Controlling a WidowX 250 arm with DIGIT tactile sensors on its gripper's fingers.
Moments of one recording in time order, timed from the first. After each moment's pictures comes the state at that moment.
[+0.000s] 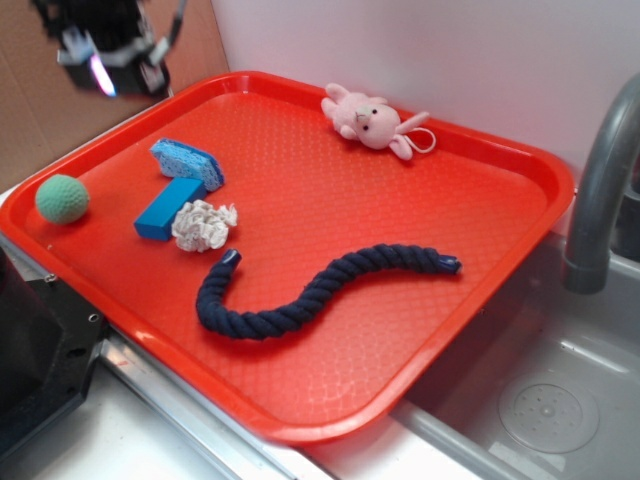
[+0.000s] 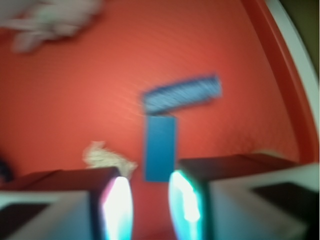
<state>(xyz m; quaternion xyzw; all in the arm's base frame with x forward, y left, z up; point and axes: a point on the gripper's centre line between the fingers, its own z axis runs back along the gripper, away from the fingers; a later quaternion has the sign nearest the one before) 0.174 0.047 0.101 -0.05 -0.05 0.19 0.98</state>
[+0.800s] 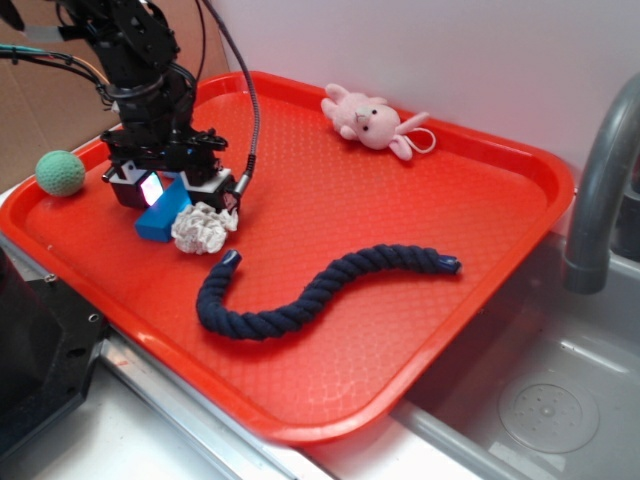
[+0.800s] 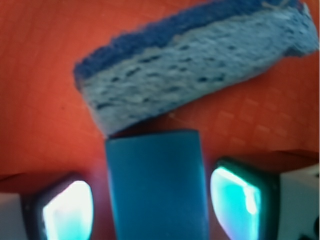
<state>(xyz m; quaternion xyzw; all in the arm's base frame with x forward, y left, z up) 0.197 0.041 0.015 -0.02 -0.02 0.22 0.97</state>
